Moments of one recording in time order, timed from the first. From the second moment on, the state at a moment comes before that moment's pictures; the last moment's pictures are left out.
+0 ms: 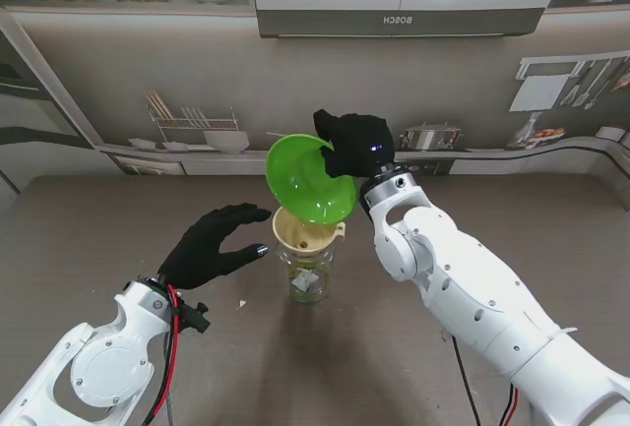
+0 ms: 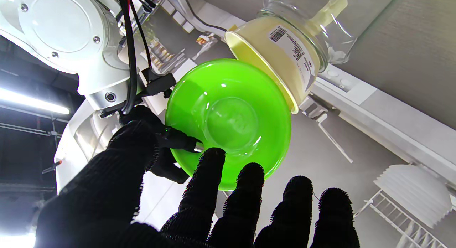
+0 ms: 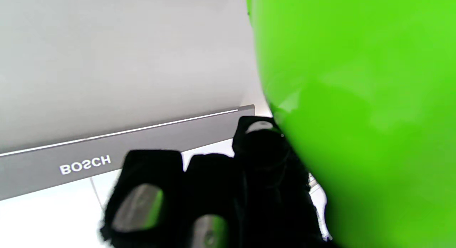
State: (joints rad) left arm 1.74 -1.12 -1.37 -1.86 0.43 -0.28 0.04; right arm -0.95 -1.19 0.78 -1.34 -0.97 0.09 -0.52; left_hand 0.69 -0.35 0.48 -0.06 0.65 0.20 0.13 0.30 0.58 0.28 0.07 0.26 0.34 0.37 0.10 0.33 0.10 0.34 0.22 0.57; right_hand 0.50 -0.77 1.36 -0.41 0.68 -0.08 1.30 0.53 1.35 -0.10 1.05 1.00 1.30 -0.09 1.68 1.06 1.13 0.05 1.75 0.87
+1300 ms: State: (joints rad) left arm 1.74 -1.12 -1.38 -1.87 0.42 -0.23 0.03; right arm -1.09 -1.22 1.02 -1.49 -0.62 0.35 -0.30; left_hand 0.69 -0.35 0.48 -0.06 0.65 0.20 0.13 0.30 0.58 0.28 0.07 0.26 0.34 0.37 0.10 0.33 0.10 0.34 0.22 0.57; right_hand 0.50 -0.77 1.36 -0.41 0.68 -0.07 1.30 0.53 1.35 -0.10 1.05 1.00 1.30 -0.09 1.68 1.06 1.14 0.05 1.75 0.87
